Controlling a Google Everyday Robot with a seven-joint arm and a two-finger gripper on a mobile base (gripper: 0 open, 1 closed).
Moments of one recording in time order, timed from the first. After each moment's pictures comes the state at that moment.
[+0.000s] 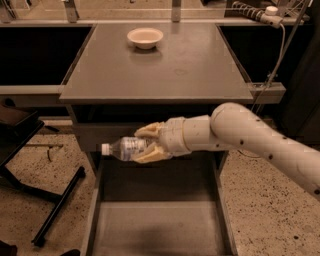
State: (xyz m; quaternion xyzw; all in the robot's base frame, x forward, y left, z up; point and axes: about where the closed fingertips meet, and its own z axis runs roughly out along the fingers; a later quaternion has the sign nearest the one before) arm 0.538 0.042 0.762 -0.64 0.57 0.20 0.48
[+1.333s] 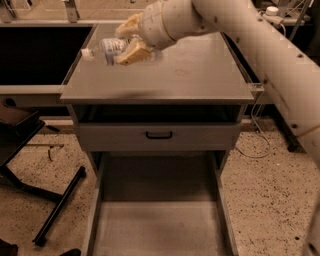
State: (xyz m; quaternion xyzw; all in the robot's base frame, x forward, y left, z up) arm 0.685 0.079 0.987 -0.71 0.47 0.07 0.52
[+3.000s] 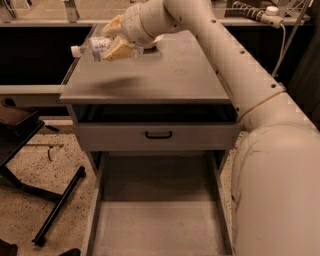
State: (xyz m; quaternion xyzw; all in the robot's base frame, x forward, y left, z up) arm 0.756 0.132 0.963 -0.71 0.47 0.09 0.52
